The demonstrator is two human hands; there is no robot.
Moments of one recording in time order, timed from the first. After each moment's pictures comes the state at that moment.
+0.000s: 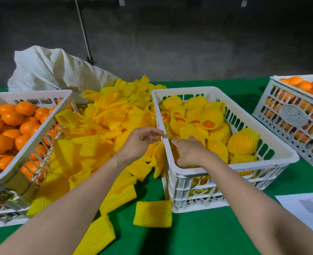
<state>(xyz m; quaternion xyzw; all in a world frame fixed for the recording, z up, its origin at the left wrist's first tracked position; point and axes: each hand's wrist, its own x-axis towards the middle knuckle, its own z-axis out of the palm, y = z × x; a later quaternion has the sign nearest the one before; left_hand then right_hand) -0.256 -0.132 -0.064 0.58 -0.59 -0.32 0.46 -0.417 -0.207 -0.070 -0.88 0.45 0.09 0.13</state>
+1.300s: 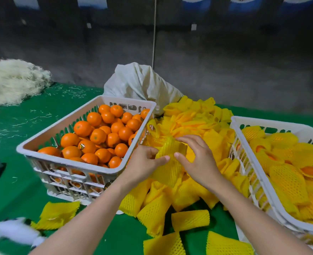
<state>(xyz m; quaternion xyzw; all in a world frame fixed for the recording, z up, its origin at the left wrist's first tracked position) -0.093 0.012 -0.038 0.69 -0.47 -0.18 0.51 -0.229 -0.098 -0.038 -0.87 0.22 -0.35 0.26</state>
